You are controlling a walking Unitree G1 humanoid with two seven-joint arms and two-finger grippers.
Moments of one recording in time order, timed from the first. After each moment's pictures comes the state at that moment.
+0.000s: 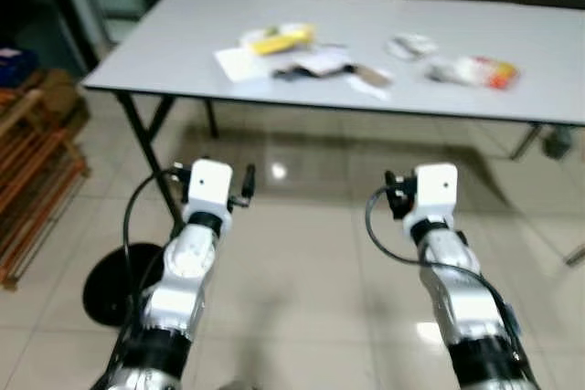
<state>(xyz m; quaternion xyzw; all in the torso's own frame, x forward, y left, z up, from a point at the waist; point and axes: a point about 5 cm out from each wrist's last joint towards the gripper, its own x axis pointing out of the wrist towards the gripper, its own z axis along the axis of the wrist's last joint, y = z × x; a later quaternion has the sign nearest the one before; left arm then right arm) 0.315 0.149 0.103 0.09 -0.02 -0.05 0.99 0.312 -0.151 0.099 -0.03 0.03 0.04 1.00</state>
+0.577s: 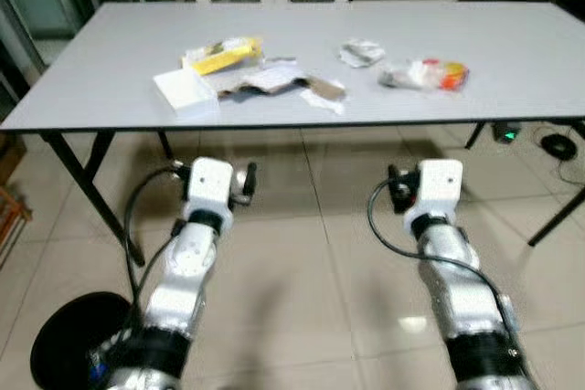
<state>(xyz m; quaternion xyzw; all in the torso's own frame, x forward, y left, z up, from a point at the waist) 0.315 0.151 0.103 0.09 -0.02 -0.05 0.99 0.314 -0.149 0.102 0.00 0.02 0.02 1.00</state>
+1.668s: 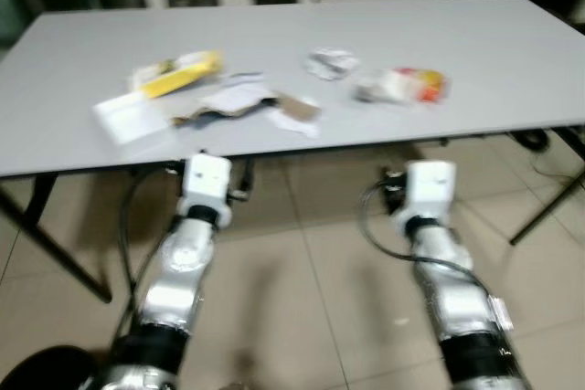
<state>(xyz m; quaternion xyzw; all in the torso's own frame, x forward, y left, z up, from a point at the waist) 0.319 0.152 0.111 0.09 -0.03 -0.04 0.99 0.314 -0.137 0.102 -0.02 0.02 0.04 1.00</state>
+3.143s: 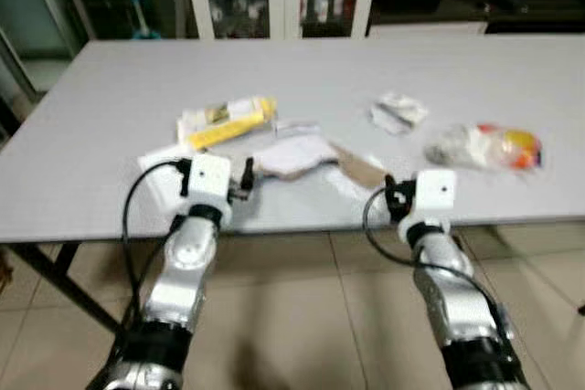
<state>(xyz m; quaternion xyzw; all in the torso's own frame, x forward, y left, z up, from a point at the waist) 0.321 0.145 0.113 0.10 -0.03 -0.05 0.99 0.308 -0.152 0.090 -0.01 0.04 0.01 1.00</state>
